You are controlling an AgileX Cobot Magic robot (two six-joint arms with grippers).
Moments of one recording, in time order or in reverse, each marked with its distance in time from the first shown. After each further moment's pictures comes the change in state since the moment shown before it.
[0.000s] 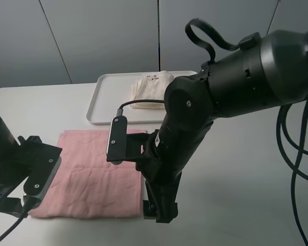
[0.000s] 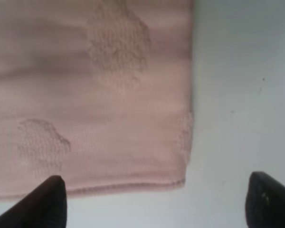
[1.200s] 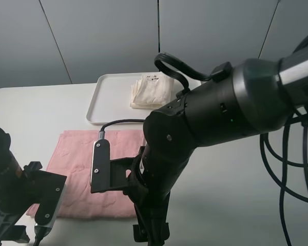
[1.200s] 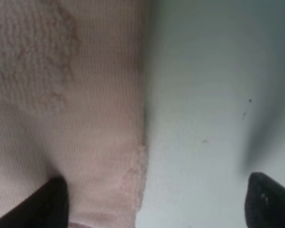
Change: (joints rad) left arm -0.051 0.090 0.154 0.034 -0.220 -0.145; right arm 0.120 0.050 0.000 -0.052 -0.057 0.051
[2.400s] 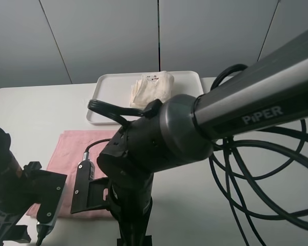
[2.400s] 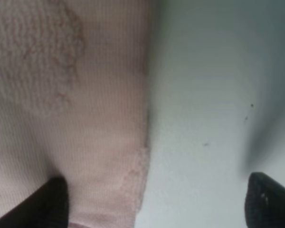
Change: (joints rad) left arm 0.000 0.000 0.000 -0.004 -0.002 -0.026; right arm 0.109 0.180 -0.169 -0.237 0.103 0.320
